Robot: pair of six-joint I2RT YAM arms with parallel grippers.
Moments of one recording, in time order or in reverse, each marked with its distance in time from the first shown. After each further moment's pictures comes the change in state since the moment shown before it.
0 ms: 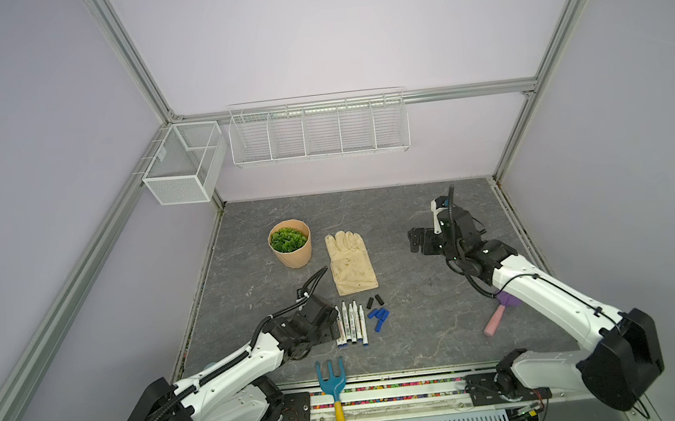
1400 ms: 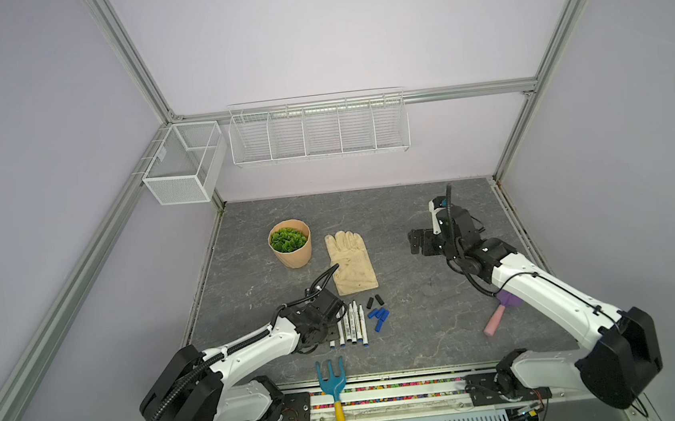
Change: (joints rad) left arm -0.004 0.193 0.060 -0.015 0.026 -0.031; right arm 0.000 0.008 0.017 -0.031 0.001 -0.042
